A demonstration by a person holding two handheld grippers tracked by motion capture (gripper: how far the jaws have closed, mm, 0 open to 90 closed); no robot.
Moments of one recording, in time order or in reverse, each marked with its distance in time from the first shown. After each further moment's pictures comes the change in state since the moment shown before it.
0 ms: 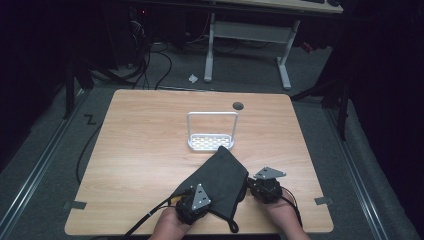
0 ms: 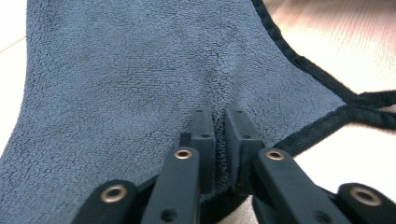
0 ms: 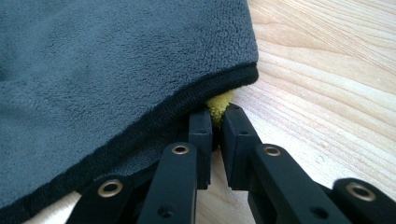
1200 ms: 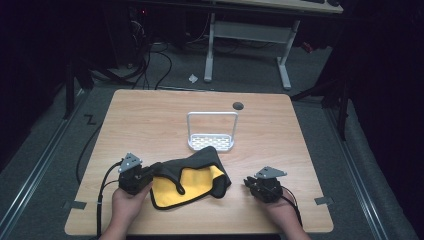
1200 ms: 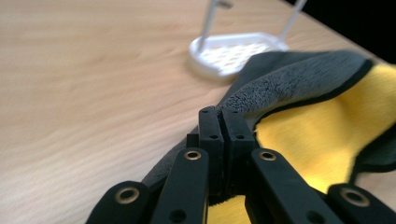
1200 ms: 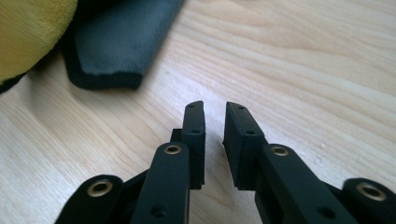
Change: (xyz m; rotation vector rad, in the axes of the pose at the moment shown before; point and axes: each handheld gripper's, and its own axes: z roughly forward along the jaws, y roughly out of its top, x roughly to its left) left arm 0.137 -0.047 -0.091 -0.202 0.193 -0.486; right arm -0.002 0.000 0.000 -0.012 0.002 0.011
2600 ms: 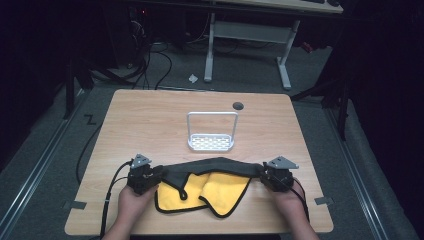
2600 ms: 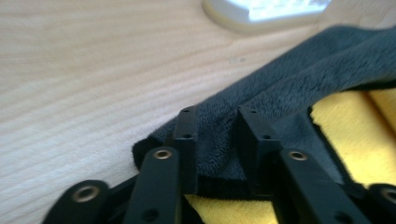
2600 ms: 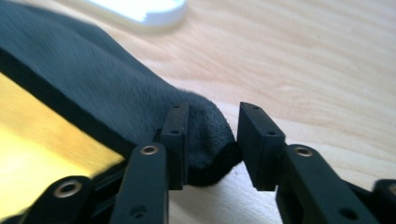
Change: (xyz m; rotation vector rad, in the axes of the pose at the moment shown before) left arm 0.002 -0.010 0.029 0.099 0.010 -0.001; right arm -0.034 0.011 -0.012 -0.081 -0.195 0.038
